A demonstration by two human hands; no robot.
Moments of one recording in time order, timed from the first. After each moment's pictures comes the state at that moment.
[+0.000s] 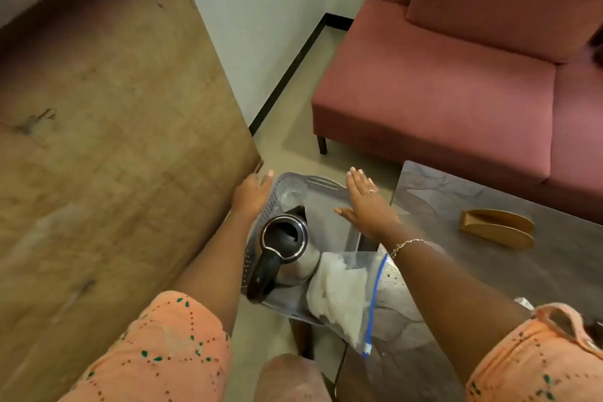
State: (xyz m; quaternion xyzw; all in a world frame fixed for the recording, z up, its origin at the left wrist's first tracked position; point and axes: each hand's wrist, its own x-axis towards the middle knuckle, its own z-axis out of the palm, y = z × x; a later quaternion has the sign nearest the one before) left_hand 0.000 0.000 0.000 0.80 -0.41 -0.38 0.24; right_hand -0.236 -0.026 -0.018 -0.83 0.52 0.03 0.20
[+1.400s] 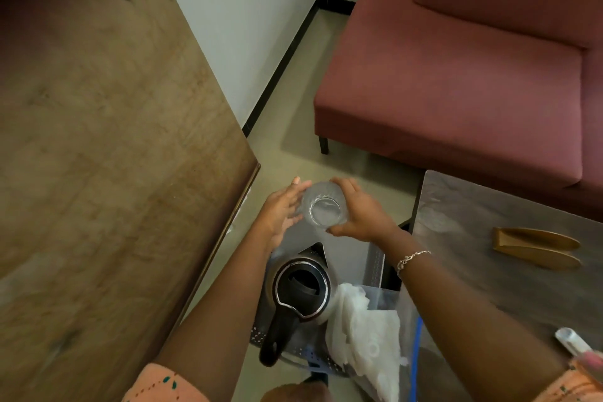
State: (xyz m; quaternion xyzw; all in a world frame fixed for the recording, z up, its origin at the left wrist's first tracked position) left_hand -0.002 -0.059 -0.018 0.61 -0.26 -0.66 0.35; right_hand -0.173 -0.086 -0.034 -0.79 0.50 -0.07 0.35
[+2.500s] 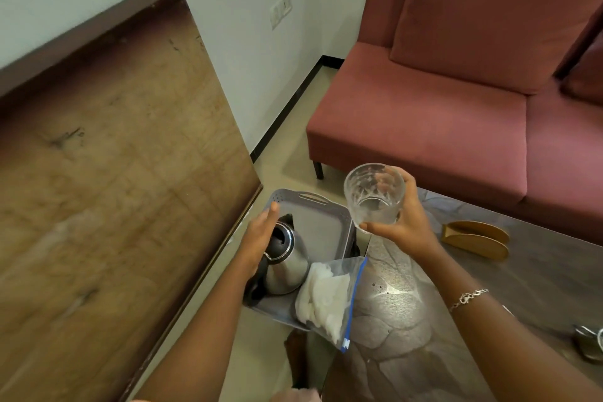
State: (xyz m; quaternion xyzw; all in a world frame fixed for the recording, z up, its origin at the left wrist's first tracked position) left_hand -0.068 0.088 0.052 0.70 -0.35 -0.50 0.36; right_hand -0.318 0.034 0.077 -0.66 0.46 -0.38 0.46
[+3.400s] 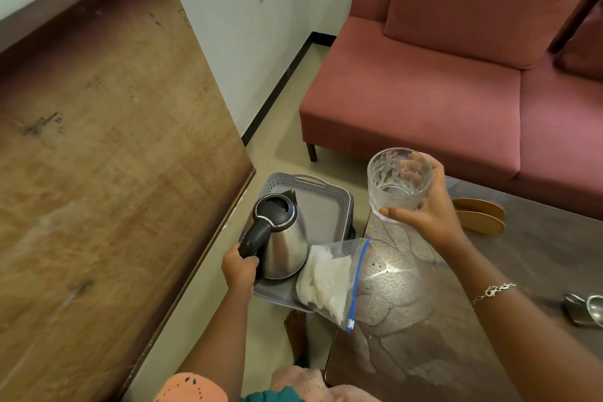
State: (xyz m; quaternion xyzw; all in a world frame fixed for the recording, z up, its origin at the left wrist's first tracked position) left_hand -0.045 0.136 -0.041 0.84 -0.18 -0.38 0.34; right_hand -0.332 0.051 0.087 -0.62 0.50 -0.39 0.45
